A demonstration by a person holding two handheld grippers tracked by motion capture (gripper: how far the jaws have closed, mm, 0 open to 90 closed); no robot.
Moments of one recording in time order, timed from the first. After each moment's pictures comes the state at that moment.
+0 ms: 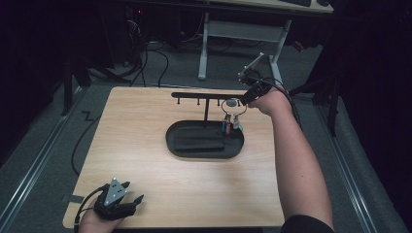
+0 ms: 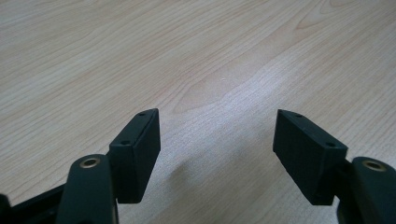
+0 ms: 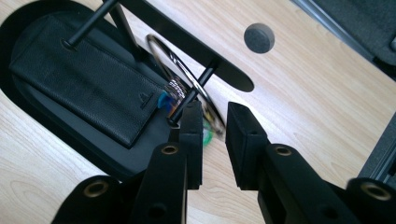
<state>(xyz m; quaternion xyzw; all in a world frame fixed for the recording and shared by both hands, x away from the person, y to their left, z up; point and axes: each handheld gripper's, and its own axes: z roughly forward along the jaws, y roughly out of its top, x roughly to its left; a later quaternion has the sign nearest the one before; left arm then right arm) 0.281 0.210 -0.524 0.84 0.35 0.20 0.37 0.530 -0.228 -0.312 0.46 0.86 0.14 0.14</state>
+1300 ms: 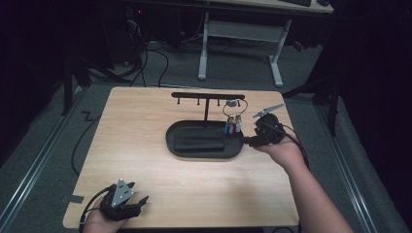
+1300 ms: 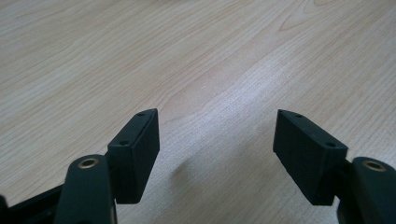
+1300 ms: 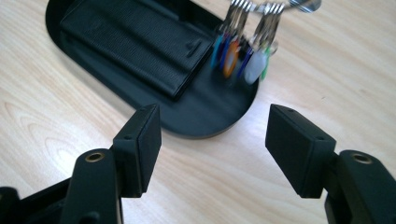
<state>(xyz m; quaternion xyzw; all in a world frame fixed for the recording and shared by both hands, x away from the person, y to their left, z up) 0.279 0.195 -0.524 0.85 0.33 0.21 0.36 0.414 -0.259 -0.380 0.46 0.84 0.25 0.15</state>
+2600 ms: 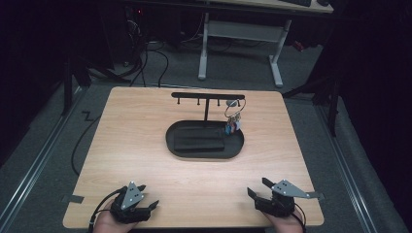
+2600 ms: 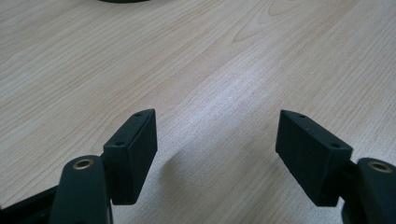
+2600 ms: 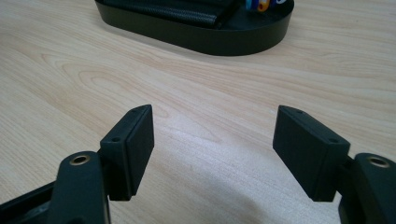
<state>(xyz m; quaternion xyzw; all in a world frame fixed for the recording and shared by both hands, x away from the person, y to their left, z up) 0.275 0.171 -0.530 0.85 0.31 0.18 0.38 0.255 -0.291 -0.514 0.46 0.74 0.43 0.24</state>
